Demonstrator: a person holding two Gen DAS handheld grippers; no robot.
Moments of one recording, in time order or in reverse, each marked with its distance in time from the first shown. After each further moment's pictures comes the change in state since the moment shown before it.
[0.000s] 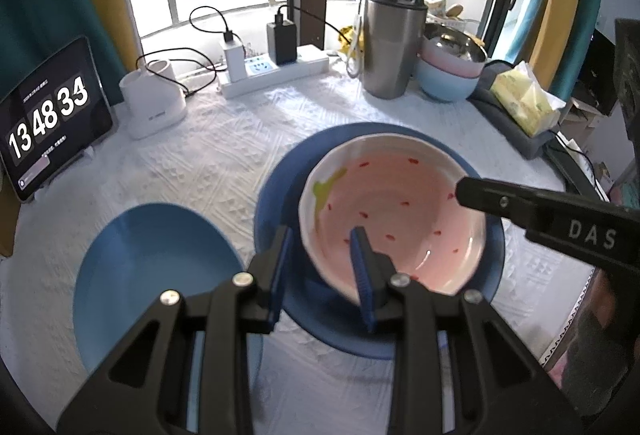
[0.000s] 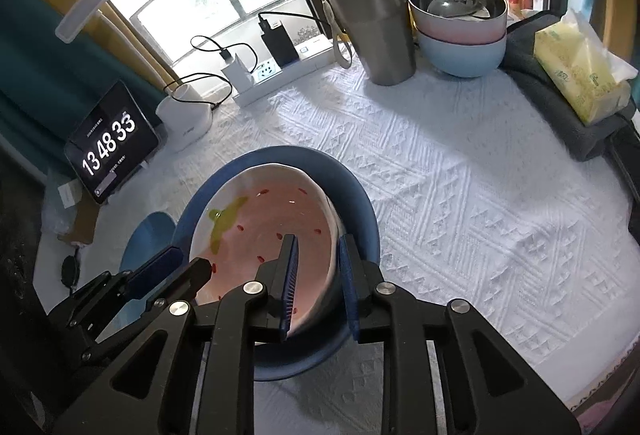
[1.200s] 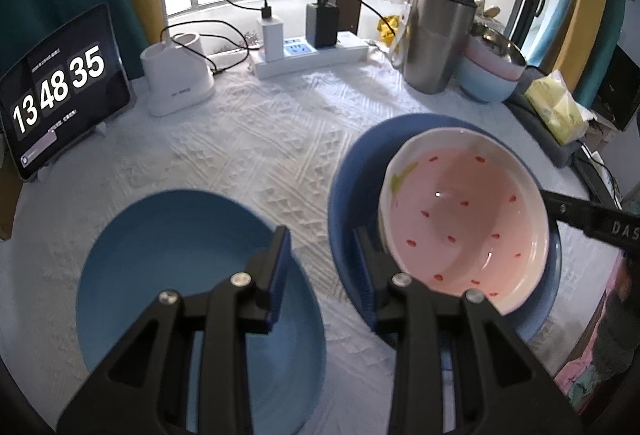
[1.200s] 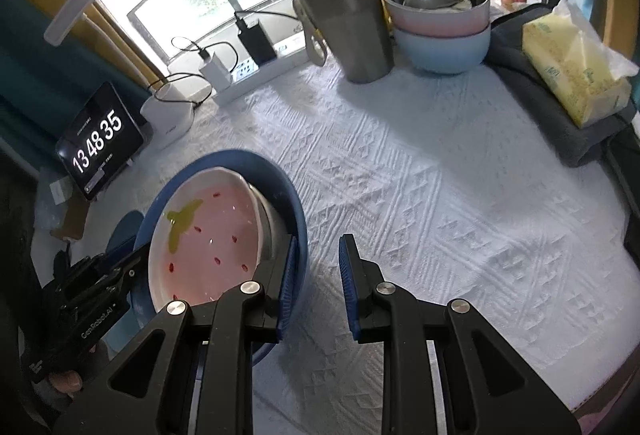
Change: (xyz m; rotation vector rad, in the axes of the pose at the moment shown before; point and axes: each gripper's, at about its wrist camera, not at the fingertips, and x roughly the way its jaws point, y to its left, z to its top) left arm 0.026 0.036 -0.003 -0.055 0.033 0.036; right arm 0.013 -0.036 -0.001 -0.009 0.028 0.000
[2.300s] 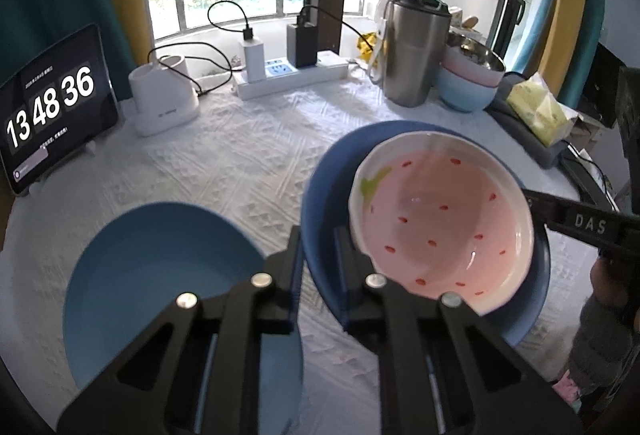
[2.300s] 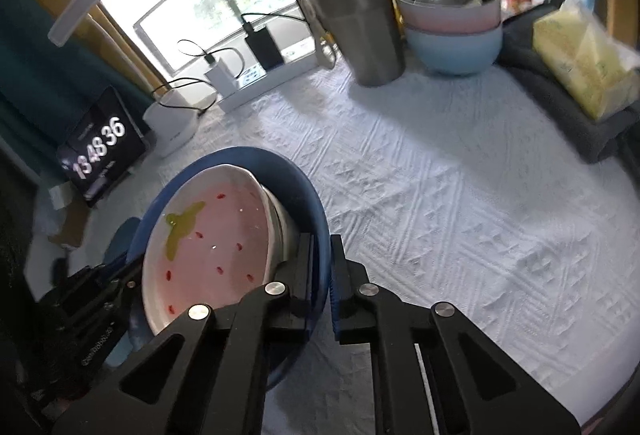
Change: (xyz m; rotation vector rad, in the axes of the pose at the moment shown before) left arm -0.007 -0.008 -0.009 0.030 -0.097 -0.044; right arm 0.011 0.011 -0.009 0.003 -0.088 -0.018
